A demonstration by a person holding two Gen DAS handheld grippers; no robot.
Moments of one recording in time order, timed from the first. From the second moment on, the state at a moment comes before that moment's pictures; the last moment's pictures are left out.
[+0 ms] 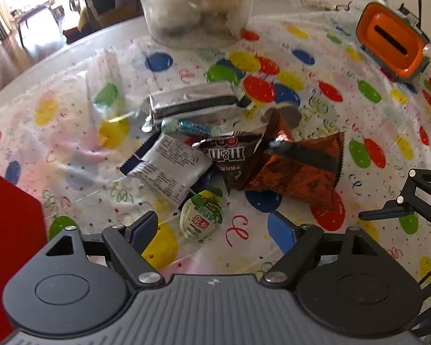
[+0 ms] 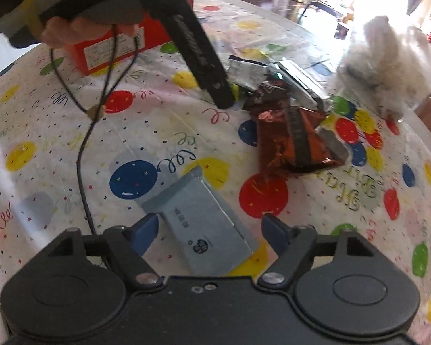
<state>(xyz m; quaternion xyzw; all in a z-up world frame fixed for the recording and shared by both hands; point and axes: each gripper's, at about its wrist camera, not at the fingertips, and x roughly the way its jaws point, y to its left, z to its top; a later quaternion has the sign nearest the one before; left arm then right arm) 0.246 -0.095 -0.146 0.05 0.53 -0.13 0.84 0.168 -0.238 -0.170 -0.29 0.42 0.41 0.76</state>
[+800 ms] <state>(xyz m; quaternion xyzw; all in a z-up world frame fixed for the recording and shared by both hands) 0.257 -0.103 -0.165 0.09 0.53 -0.11 0.84 0.177 -0.243 -0.176 -0.23 0.43 0.44 0.75</state>
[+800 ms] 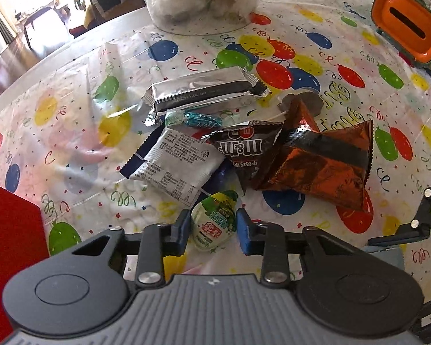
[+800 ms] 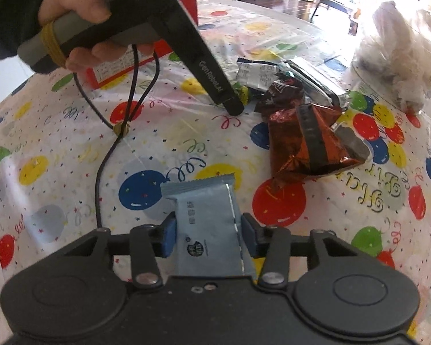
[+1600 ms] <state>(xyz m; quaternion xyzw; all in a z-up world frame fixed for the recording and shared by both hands) 0.185 -0.060 -0.092 0.01 0.50 -0.12 0.86 0.138 -0.235 -0.098 -0.13 0.40 0.33 0.84</state>
